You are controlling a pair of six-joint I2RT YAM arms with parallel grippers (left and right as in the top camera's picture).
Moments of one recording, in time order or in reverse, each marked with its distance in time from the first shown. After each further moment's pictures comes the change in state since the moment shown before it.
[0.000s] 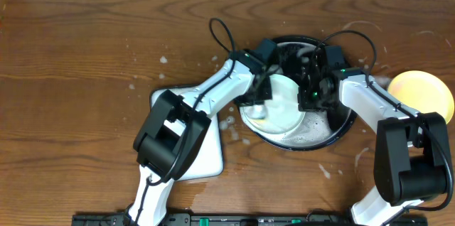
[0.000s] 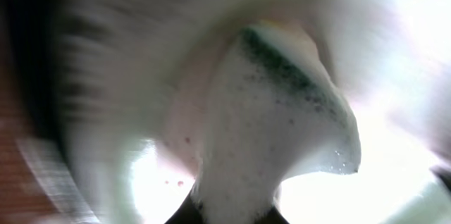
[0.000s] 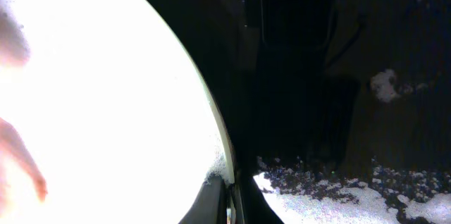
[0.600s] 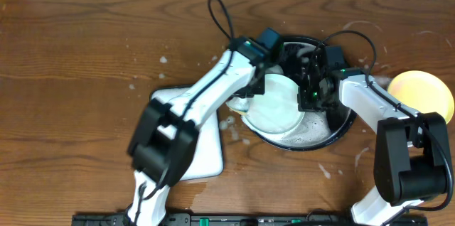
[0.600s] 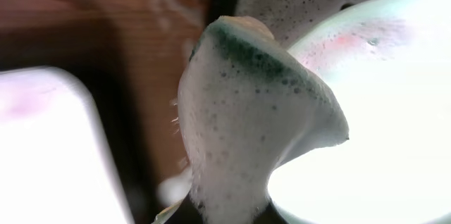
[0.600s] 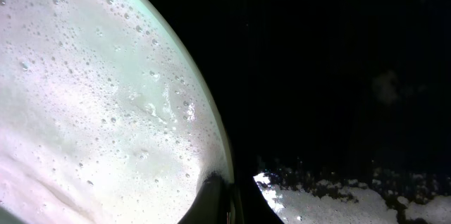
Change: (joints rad) left arm -0.008 -0.074 0.157 -0.292 -0.253 0.109; right arm 0.000 0.000 0.000 -0.007 -0.006 0.000
